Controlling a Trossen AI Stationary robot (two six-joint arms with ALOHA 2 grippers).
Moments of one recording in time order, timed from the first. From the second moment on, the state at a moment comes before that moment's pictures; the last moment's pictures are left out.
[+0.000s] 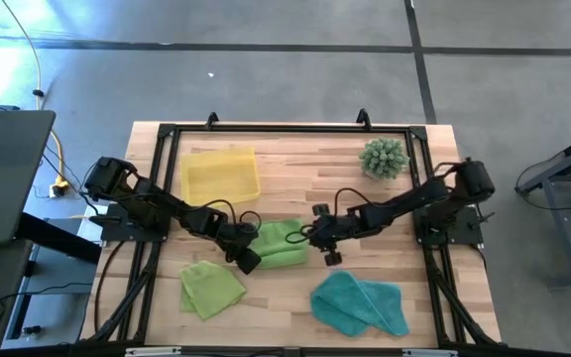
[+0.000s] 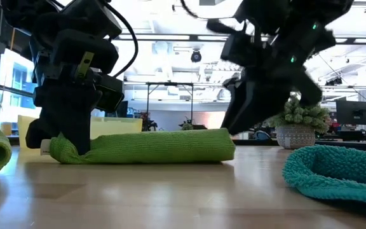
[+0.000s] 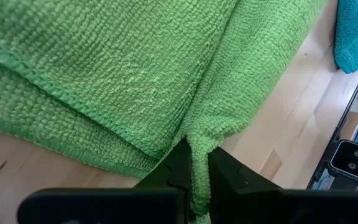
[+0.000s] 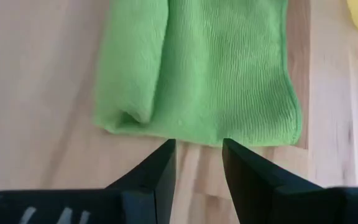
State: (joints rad) left arm -0.14 1.67 0.62 0.06 0.24 -1.13; right arm 0.20 1.68 0.83 -0.03 0.10 -0.13
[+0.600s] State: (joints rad) left arm -0.14 1.67 0.62 0.08 0.24 -1.14; right arm 0.35 1.84 0.83 0.34 0.13 -0.14
